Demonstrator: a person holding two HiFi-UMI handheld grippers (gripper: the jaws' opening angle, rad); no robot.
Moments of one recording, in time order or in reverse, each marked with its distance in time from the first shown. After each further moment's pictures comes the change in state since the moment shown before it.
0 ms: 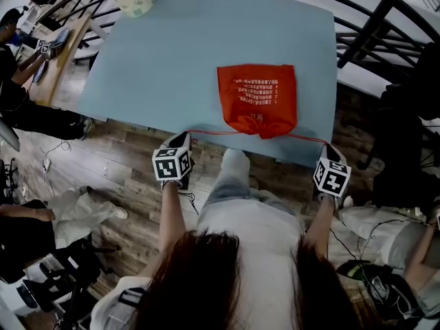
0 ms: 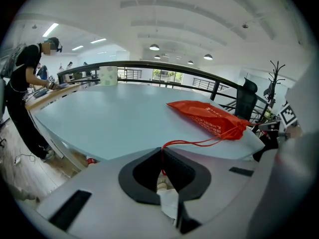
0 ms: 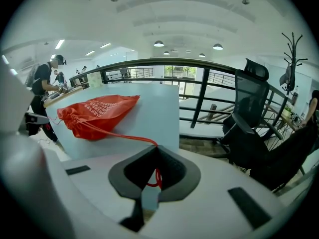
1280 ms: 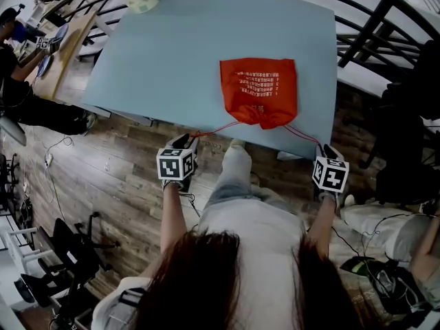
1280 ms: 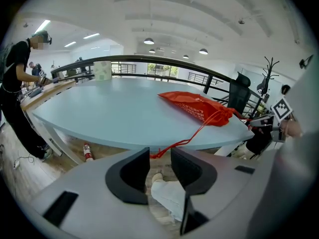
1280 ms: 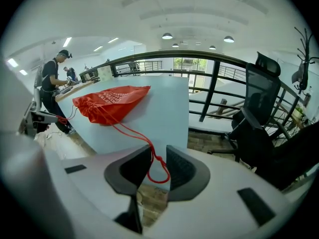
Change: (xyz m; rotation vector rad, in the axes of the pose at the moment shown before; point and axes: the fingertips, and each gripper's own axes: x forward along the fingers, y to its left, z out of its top) left arm -0.022 -0.022 -0.041 0.038 0.070 -0.045; right arm -0.011 0.019 -0.034 -0.047 0.083 0.108
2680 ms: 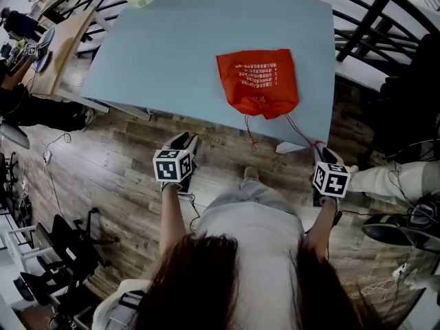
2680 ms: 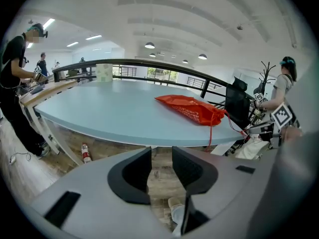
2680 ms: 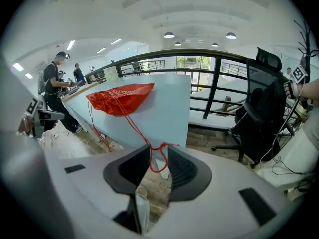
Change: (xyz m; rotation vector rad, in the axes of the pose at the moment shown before) left arm -0.027 -0.010 -0.014 -0.024 -0.048 -0.023; right arm -0.029 0.012 -0.034 0.007 0.008 0.062
